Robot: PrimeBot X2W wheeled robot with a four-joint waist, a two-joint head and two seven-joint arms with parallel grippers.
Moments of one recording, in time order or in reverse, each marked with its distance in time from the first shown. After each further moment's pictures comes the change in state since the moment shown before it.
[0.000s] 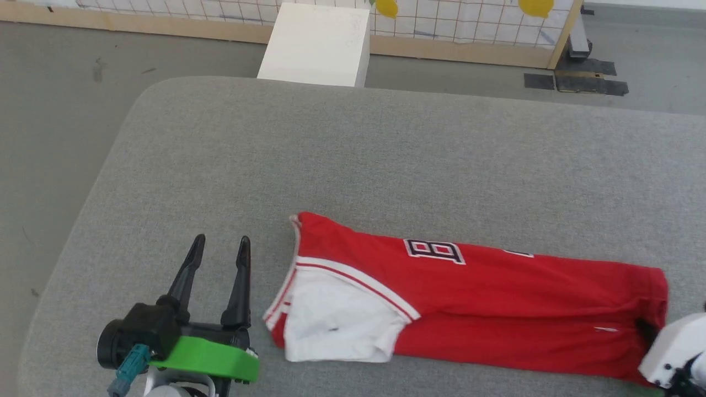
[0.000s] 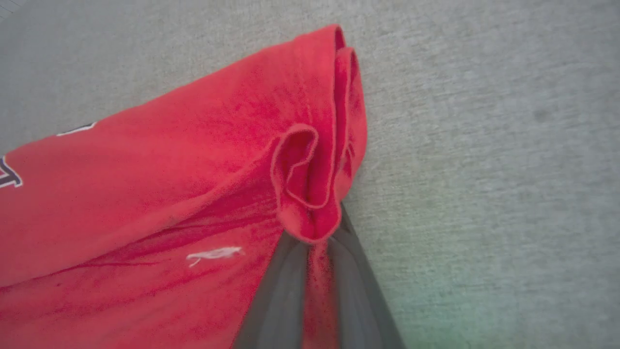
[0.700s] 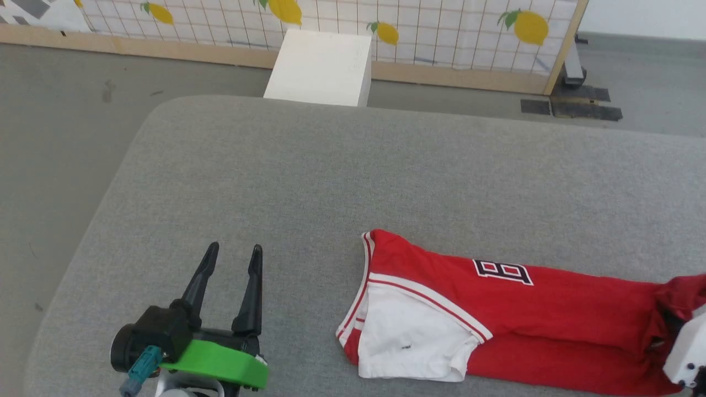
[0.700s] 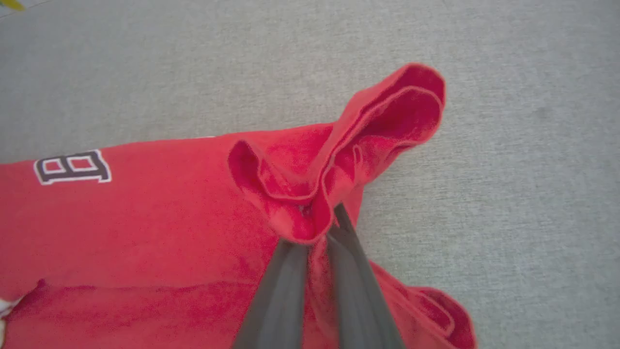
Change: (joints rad) left arm 0.001 0.003 -0.033 0.032 -0.017 -0.003 0.000; right arm 0.044 -0.122 0.056 -0.091 -0.007 -0.001 0.004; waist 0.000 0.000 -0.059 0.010
